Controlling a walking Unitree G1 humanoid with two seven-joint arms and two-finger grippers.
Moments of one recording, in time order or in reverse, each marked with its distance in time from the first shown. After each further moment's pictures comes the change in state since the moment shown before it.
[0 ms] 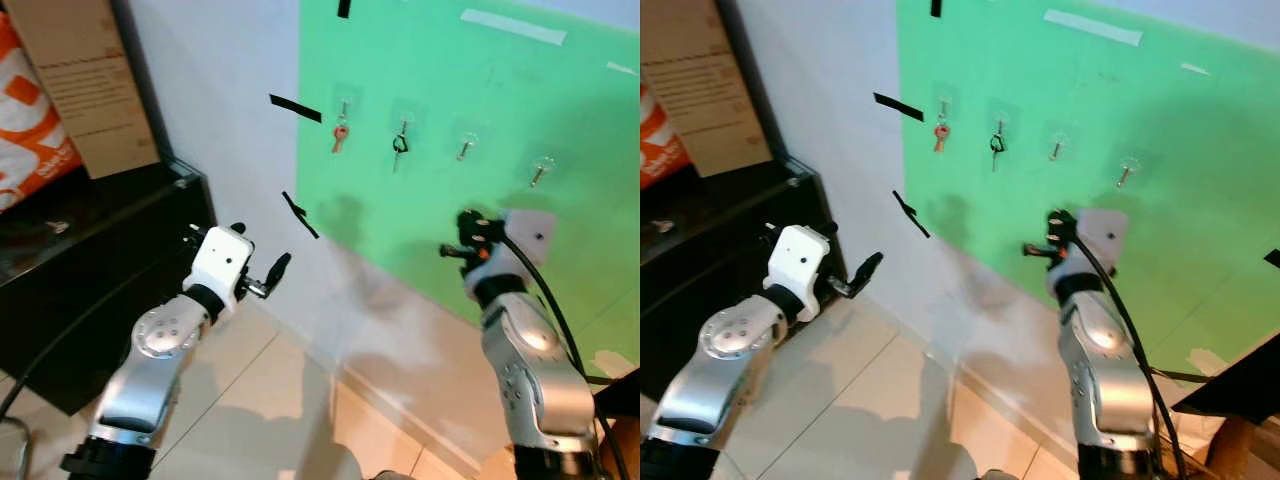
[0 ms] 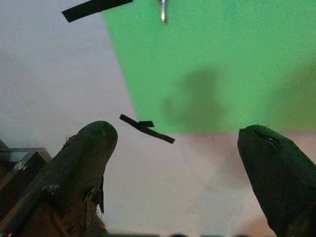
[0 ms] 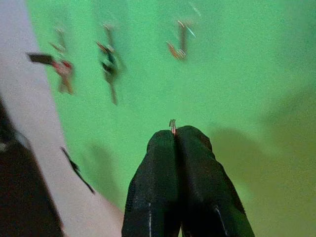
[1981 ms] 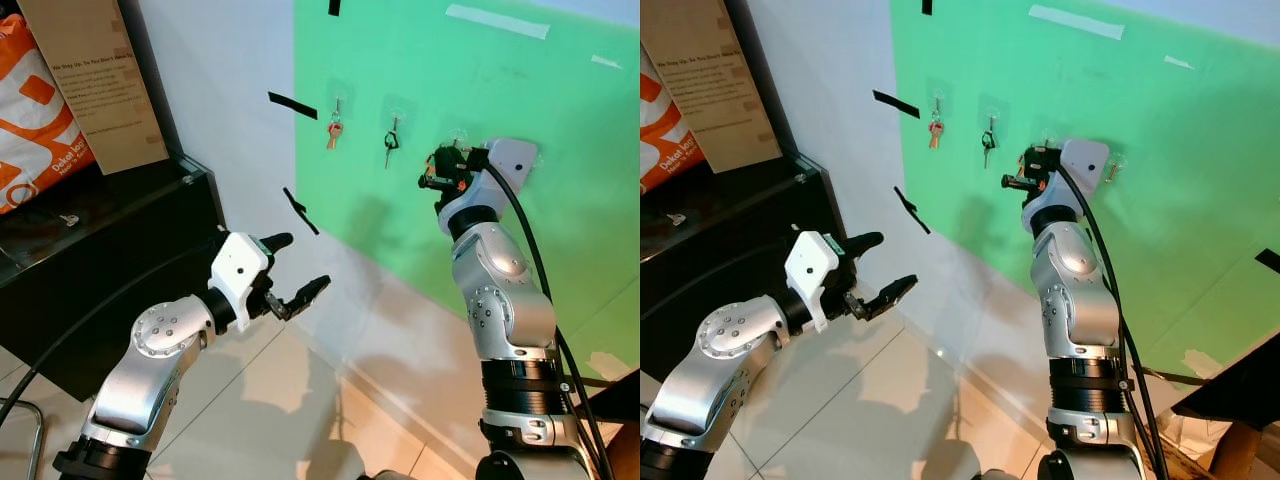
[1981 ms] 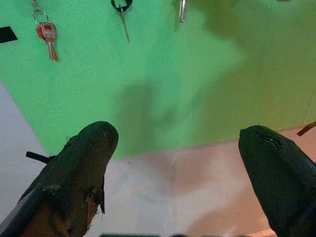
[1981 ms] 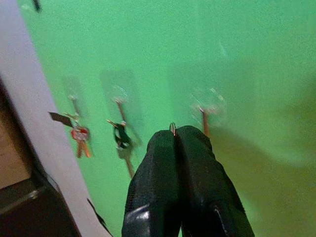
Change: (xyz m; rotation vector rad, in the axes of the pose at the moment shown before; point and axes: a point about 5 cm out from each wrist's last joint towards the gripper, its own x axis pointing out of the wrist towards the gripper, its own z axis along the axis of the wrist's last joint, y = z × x) left arm -0.003 -0.022 0.018 -0.064 -0.111 -0.339; right arm 0.056 0.024 0.032 0.122 -0.087 0.028
